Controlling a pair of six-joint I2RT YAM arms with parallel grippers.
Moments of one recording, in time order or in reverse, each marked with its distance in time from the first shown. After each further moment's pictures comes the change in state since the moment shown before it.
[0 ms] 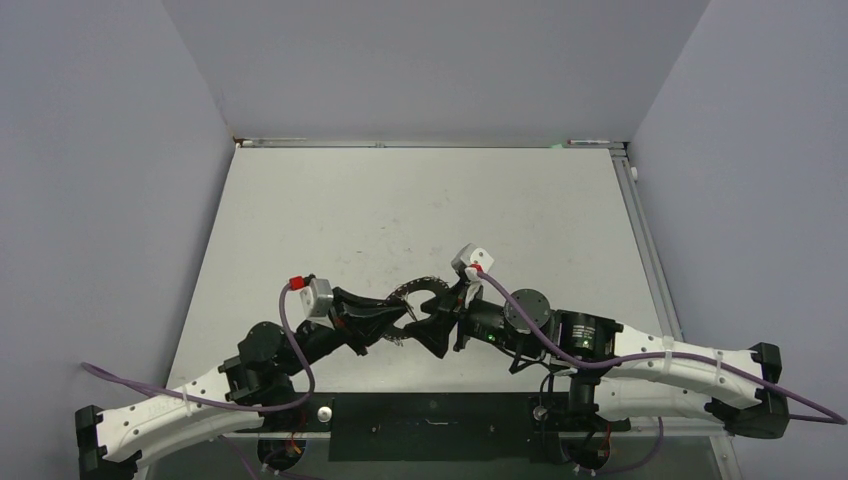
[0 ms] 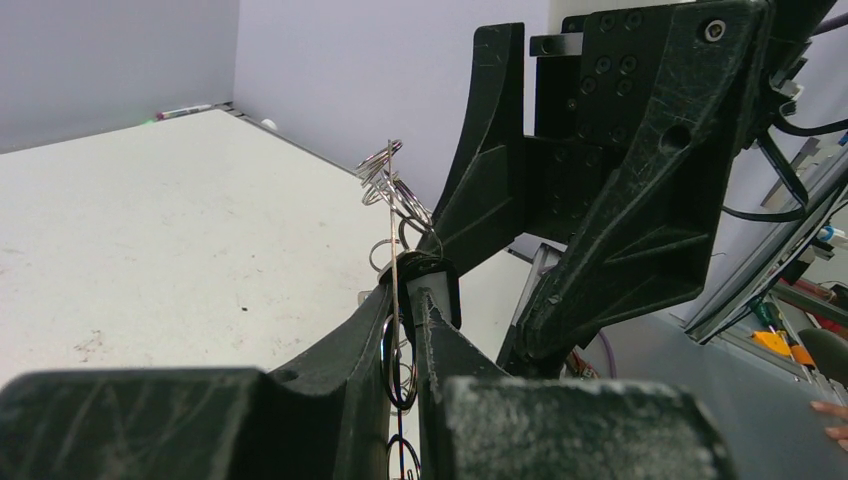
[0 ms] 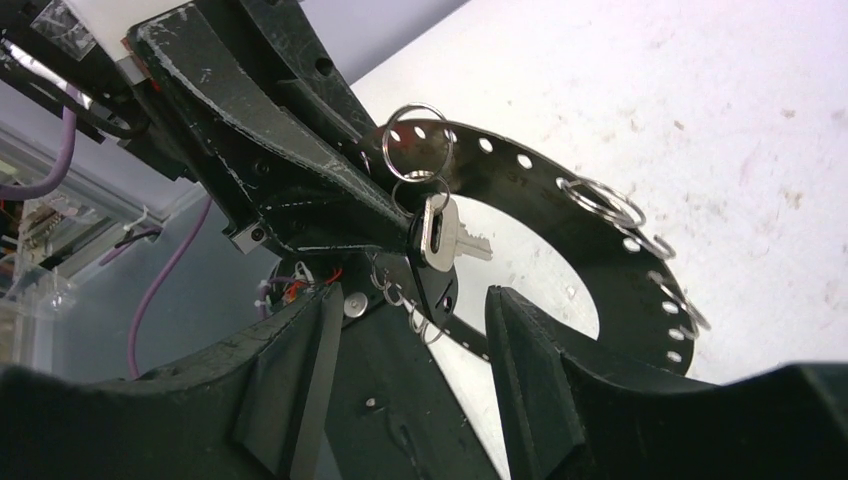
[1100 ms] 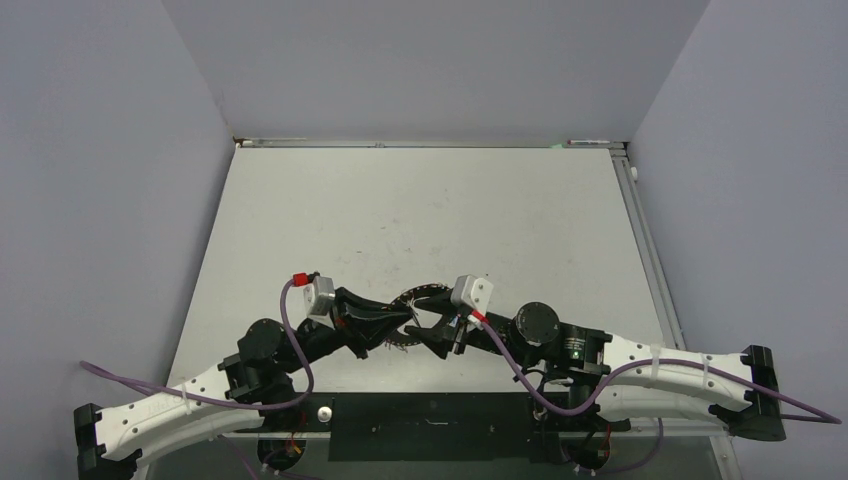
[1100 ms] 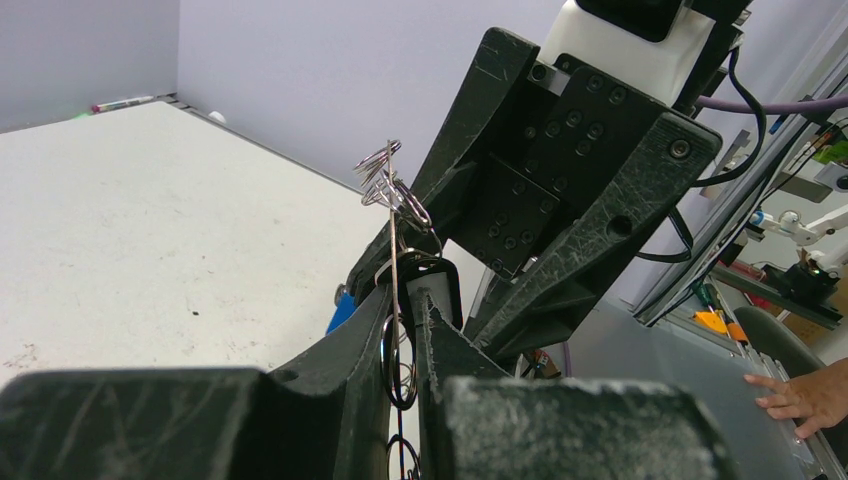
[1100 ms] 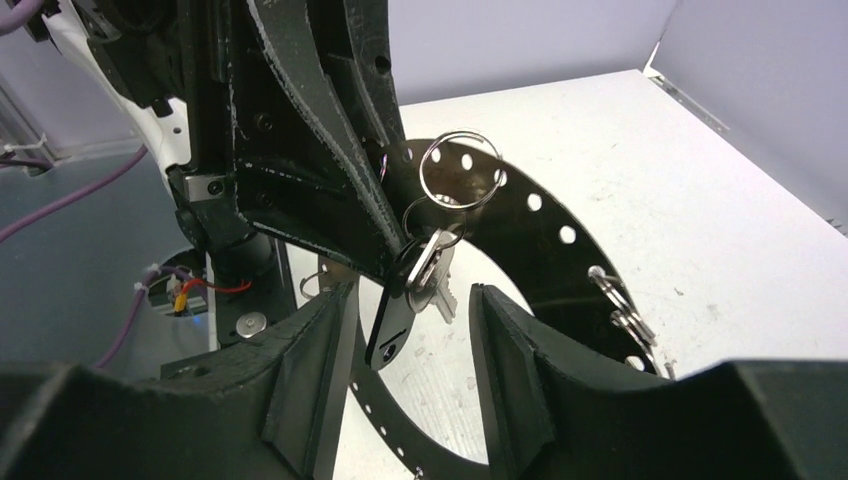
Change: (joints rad) left arm 0.000 0.029 0.039 -0.002 0.087 -0.055; right arm 0.000 -0.047 -0.198 0.350 -0.098 -0.454
